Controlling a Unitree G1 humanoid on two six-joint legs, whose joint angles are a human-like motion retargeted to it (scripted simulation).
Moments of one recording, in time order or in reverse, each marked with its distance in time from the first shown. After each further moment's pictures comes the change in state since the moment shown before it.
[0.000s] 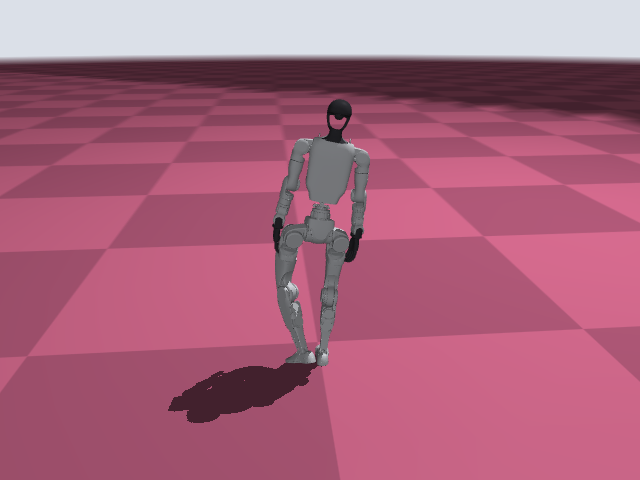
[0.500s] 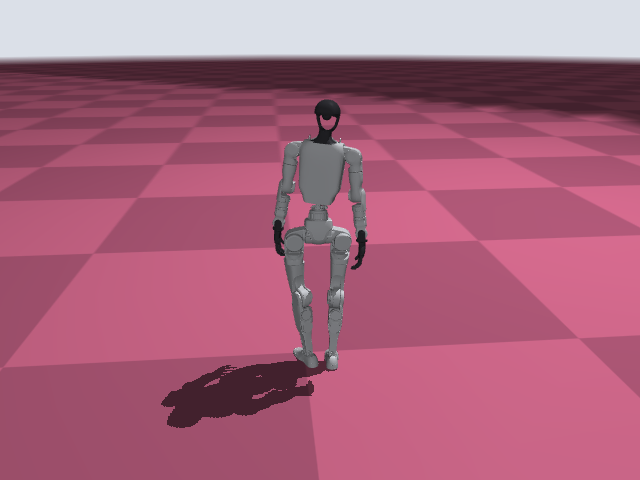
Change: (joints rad) left arm 0.019 0.014 0.081 0.050 -0.028 0.023 0.019; right arm 0.073 -0.054 -0.090 0.264 0.070 0.054 -0.119; waist -0.054 0.057 -0.018; left_leg 0.110 -0.053 -0.047 -0.559 0.010 -0.076; right_leg 0.102 0.143 0.114 -0.055 0.040 0.031
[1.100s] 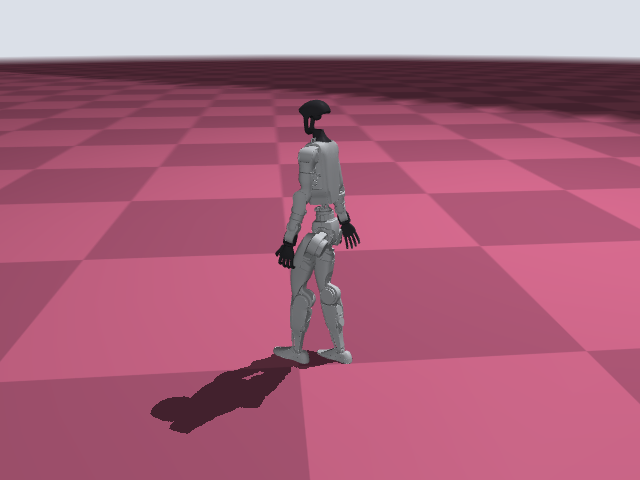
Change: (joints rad) left arm -0.179 0.011 -0.135 -0.142 -0.020 -0.042 -0.030; right arm 0.023 -0.059 0.010 -0.033 -0.110 -0.029 0.077; waist 0.233 -0.143 0.098; left_leg -0.249 -0.188 -0.561 -0.004 0.196 0.025; right_leg 0.039 -0.067 -0.198 0.087 -0.161 0.106
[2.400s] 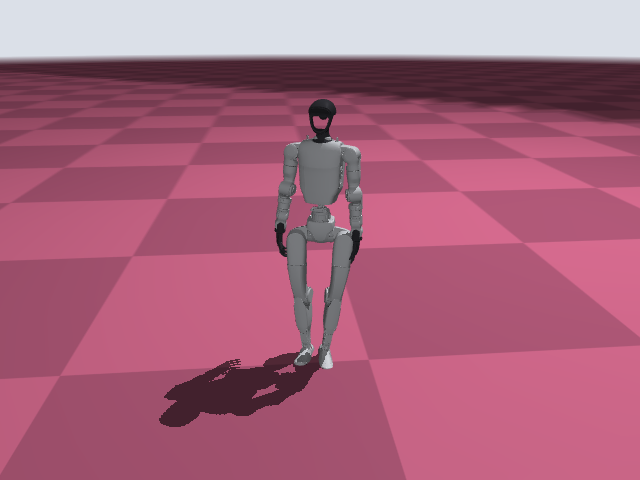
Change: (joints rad) left arm 0.197 -0.025 0.195 0.252 0.049 0.062 0.024; right arm -0.054 0.113 0.086 0.012 -0.004 0.002 -0.056; waist -0.175 0.042 -0.133; left_leg 0.240 0.094 0.338 -0.067 -0.113 0.004; right_leg -0.028 0.054 0.093 -0.182 0.022 -0.039
